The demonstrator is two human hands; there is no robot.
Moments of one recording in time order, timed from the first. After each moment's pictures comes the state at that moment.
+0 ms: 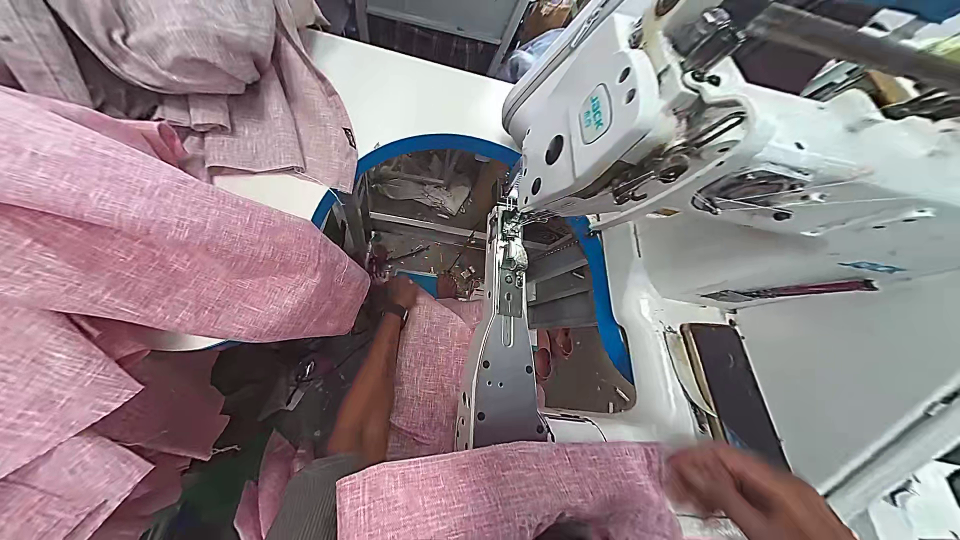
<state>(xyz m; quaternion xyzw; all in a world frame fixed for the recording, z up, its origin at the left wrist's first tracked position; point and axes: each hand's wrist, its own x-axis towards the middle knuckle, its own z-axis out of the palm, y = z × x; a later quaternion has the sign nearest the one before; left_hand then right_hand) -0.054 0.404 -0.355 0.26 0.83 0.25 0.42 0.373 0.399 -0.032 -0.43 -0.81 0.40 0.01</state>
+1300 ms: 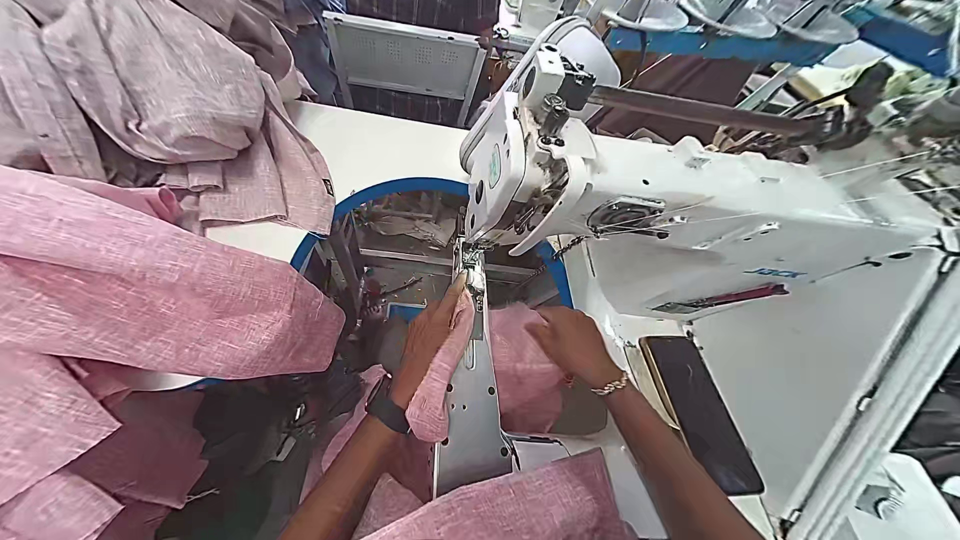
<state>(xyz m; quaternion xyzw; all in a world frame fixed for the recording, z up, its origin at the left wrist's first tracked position) 0.056 0.369 -0.124 0.45 0.77 0.39 0.21 0.222 0.506 -0.076 -0.49 -0.83 0.22 -0.13</state>
